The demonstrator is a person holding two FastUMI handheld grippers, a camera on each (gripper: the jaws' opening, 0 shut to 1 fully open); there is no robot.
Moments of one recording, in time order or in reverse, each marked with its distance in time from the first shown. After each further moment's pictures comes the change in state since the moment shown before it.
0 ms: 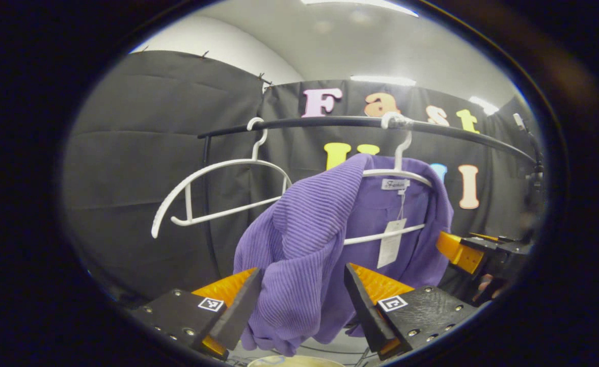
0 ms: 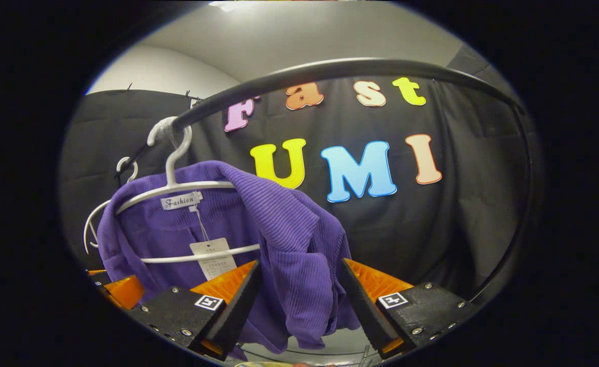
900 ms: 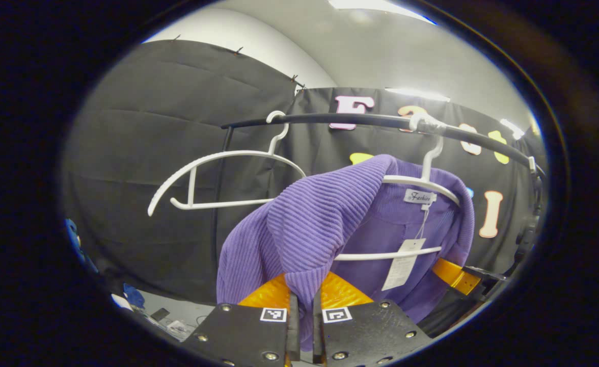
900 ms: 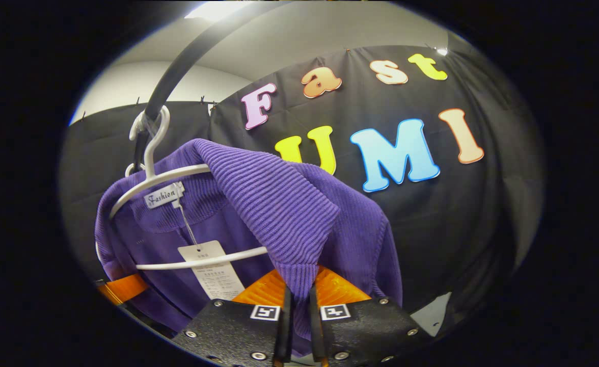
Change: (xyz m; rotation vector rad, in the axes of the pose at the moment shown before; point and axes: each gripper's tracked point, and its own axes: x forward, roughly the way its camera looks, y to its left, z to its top) left arm 0.016 -0.009 0.000 -0.160 -0.060 0.100; right arm 0.051 0.034 -0.013 0.120 0.026 0.280
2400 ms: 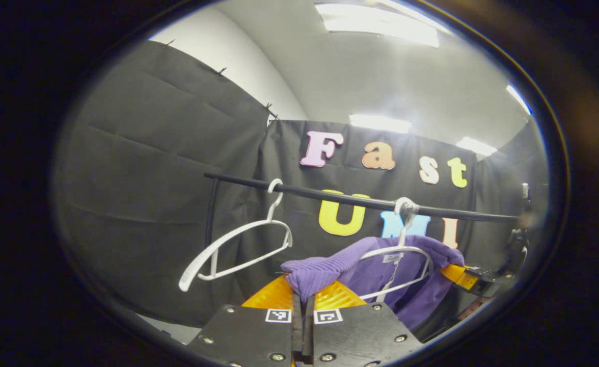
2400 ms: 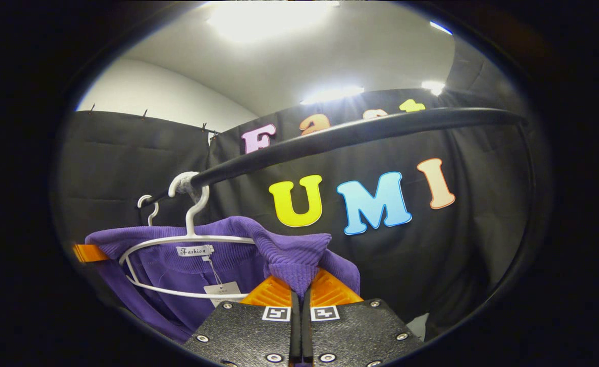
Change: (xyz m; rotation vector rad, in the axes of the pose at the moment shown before) left arm -0.044 0.056 0.123 0.016 -0.159 -0.244; right arm -0.094 0.027 0.074 -0.133 -0.244 -0.163
